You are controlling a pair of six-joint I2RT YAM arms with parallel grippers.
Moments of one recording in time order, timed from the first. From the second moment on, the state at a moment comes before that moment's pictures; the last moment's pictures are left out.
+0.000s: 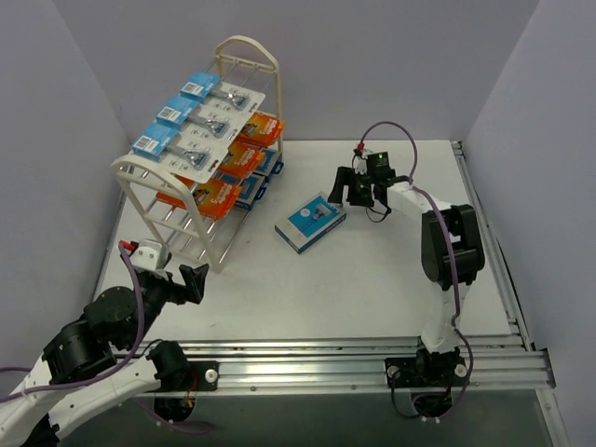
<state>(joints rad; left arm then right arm) -1.01 0.33 0.86 -0.71 -0.67 -0.20 0.23 1.96 1.35 -0.18 -0.31 0.34</state>
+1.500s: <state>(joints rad) -1.01 0.35 0.86 -0.71 -0.65 -0.19 0.22 2.11 1.39 -0.12 -0.55 0.23</state>
